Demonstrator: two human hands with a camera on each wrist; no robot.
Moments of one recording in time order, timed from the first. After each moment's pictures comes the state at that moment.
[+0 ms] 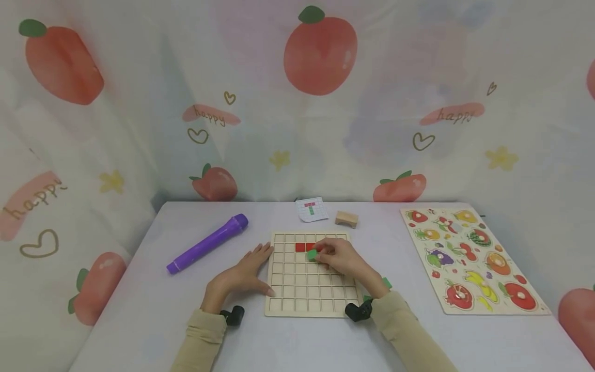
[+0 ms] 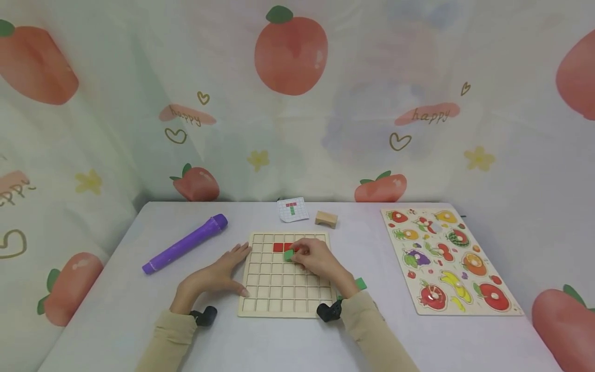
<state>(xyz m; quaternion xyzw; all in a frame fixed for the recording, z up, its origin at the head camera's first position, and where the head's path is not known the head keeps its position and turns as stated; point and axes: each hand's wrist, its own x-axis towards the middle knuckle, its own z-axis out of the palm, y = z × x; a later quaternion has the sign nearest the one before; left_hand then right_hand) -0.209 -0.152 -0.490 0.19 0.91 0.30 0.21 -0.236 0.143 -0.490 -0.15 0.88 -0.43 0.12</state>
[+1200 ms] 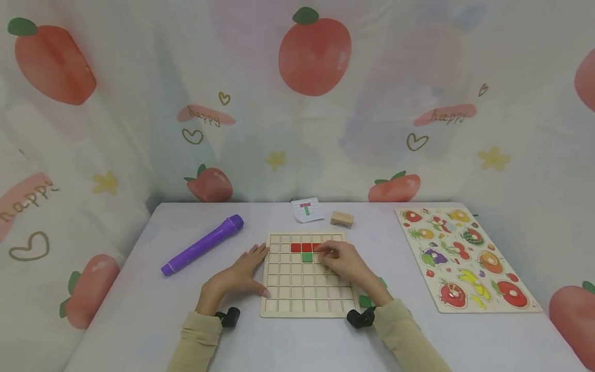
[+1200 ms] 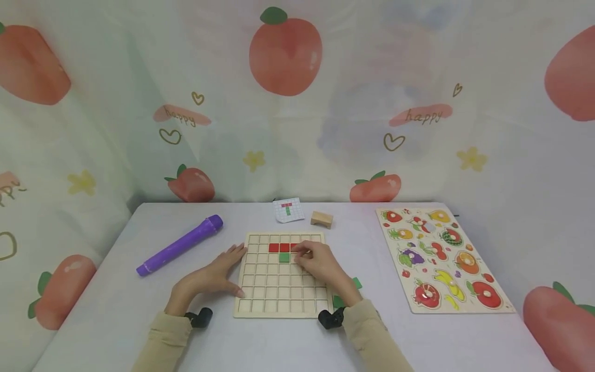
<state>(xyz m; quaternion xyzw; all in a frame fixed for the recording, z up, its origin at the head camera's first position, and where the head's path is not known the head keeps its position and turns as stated) -0.209 -0.151 -0.491 0.18 0.92 0.29 0.21 -0.220 0.154 -0.487 -0.11 0.89 -0.43 0.08</state>
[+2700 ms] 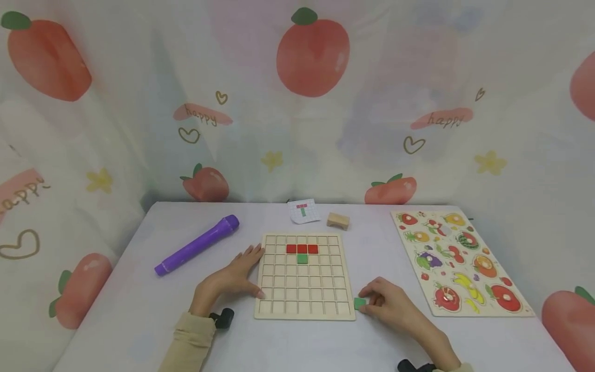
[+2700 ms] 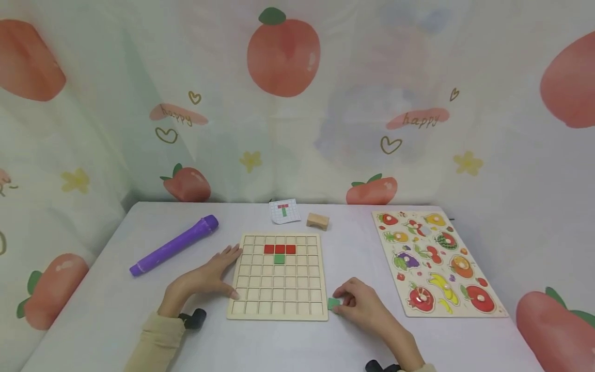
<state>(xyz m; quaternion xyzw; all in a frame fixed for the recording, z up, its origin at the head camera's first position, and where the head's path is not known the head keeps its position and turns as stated) -0.206 -0.151 -0.484 0.17 0.91 0.31 0.22 -0.131 0.250 -0.481 -0.16 0.91 -0.36 0.07</state>
